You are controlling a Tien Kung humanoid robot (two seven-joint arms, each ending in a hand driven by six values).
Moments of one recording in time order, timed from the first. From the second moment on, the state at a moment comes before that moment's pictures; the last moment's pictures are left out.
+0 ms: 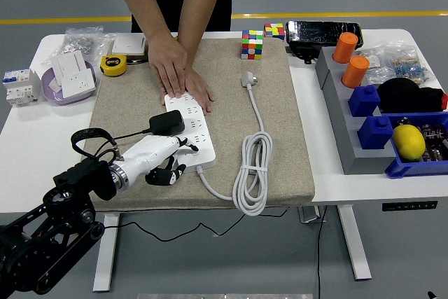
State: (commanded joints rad) left arm -0.26 0.26 -0.95 -1.39 2.15 -0.15 0.10; right arm 0.05 -0.16 1.37 0.18 -1.18 0.00 0.00
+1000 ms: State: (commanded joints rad) left arm -0.25 0.25 -0.96 -1.40 2.17 -0.13 0.09; right arm 0.05 -0.16 1.37 0.18 -1.18 0.00 0.00
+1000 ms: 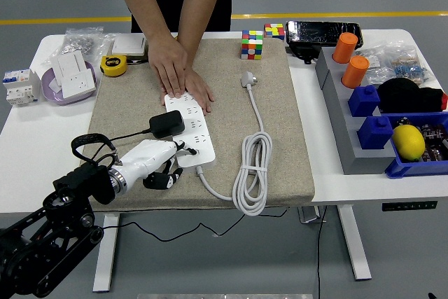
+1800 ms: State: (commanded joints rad) left arm -0.33 0.15 -1.13 -1.37 1.41 -0.08 -0.03; right arm 0.05 -0.16 1.37 0.18 -1.18 -0.01 0.00
